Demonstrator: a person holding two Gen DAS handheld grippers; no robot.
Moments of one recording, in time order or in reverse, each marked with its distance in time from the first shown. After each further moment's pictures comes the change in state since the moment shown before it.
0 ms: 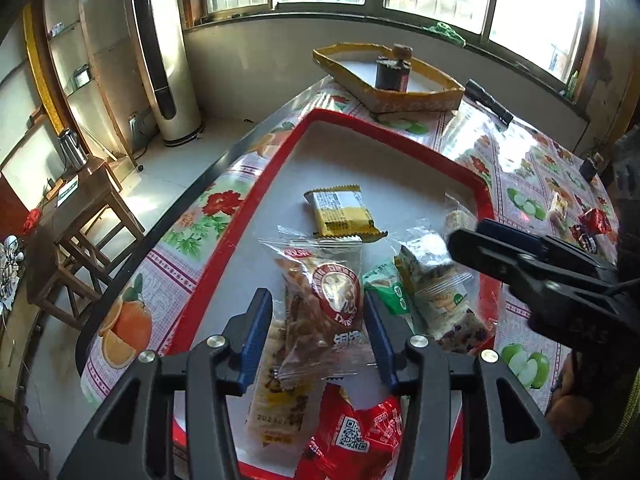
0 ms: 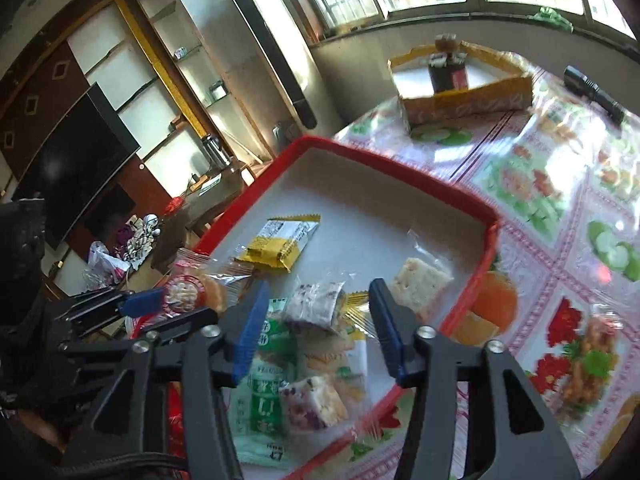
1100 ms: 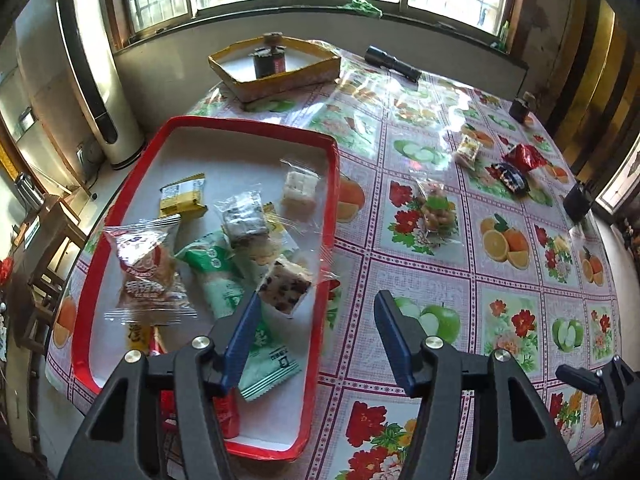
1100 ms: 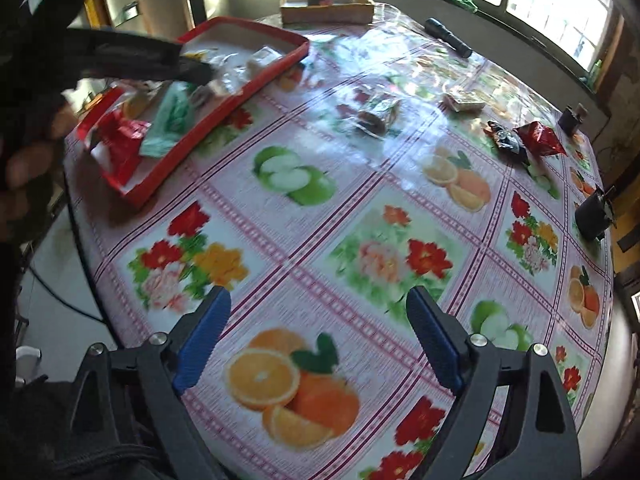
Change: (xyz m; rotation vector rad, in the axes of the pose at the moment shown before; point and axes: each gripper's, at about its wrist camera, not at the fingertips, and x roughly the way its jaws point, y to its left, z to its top) left arm -0.028 -0.113 -0.029 0.204 0.061 -0.122; right arm -0.160 0.011 -0.164 -0.048 0.254 -0.488
